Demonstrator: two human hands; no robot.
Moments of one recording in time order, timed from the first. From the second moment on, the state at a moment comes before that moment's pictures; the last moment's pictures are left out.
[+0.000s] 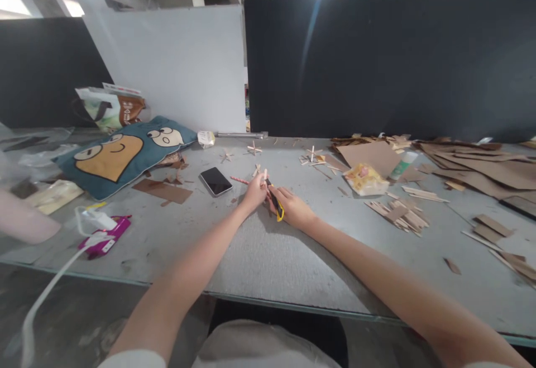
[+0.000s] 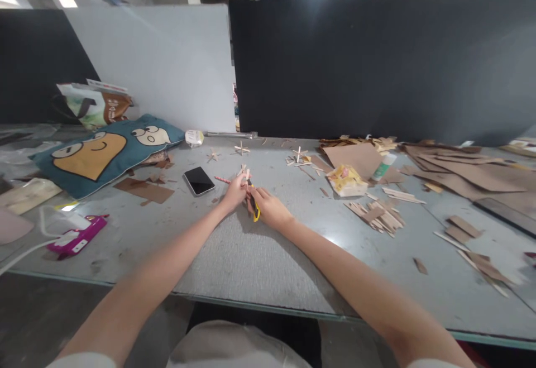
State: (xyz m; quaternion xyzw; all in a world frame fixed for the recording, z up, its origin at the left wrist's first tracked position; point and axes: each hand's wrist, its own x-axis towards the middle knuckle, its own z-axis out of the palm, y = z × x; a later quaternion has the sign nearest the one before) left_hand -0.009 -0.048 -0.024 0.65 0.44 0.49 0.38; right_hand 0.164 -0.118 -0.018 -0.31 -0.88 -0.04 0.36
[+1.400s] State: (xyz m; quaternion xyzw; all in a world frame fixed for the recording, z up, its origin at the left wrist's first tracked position) left_hand -0.012 -0.054 -0.021 0.64 0.43 0.50 0.39; right_hand 0.153 -0.117 -0.021 -0.31 -0.85 0.01 0.43
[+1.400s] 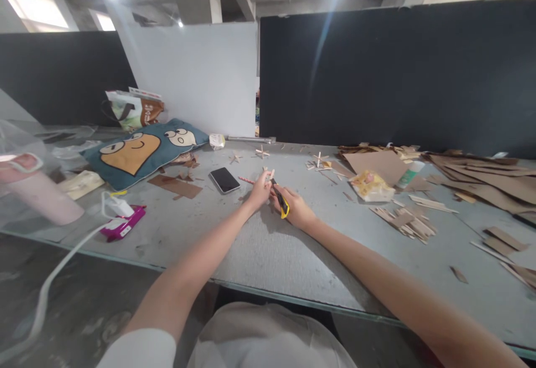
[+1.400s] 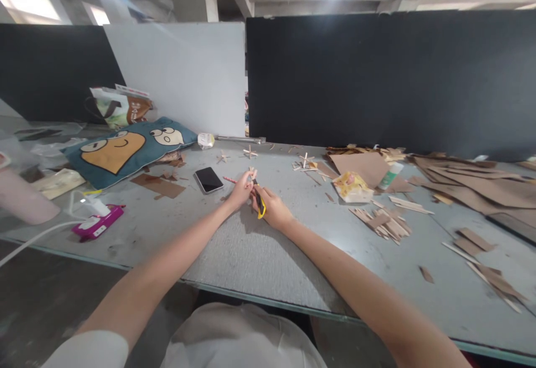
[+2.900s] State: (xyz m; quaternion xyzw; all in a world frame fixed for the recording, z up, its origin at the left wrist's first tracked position) left_hand -0.002 -0.053 -0.012 0.57 0.42 0.48 0.52; right_hand 0.169 -0.106 -0.015 -0.36 -0.69 0.23 0.59
